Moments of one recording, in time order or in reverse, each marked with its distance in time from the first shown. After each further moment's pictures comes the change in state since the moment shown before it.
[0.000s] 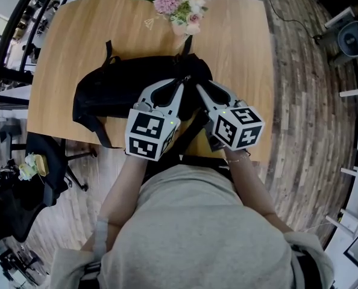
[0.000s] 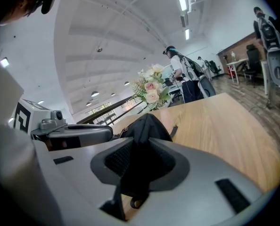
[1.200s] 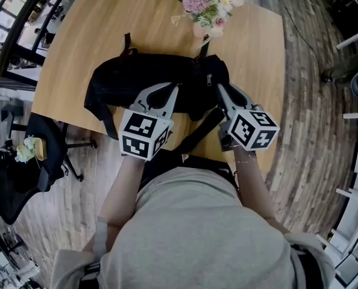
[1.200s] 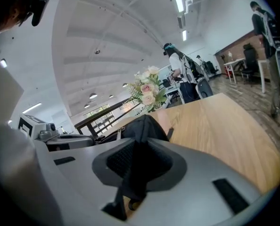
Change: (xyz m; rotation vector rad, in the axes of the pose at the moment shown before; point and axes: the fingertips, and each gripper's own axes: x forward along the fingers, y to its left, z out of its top) left arm -0.041 0.038 -0.020 -0.063 -0.015 0.087; right arm 0.000 -0.012 0.004 0.027 -0.021 -0.014
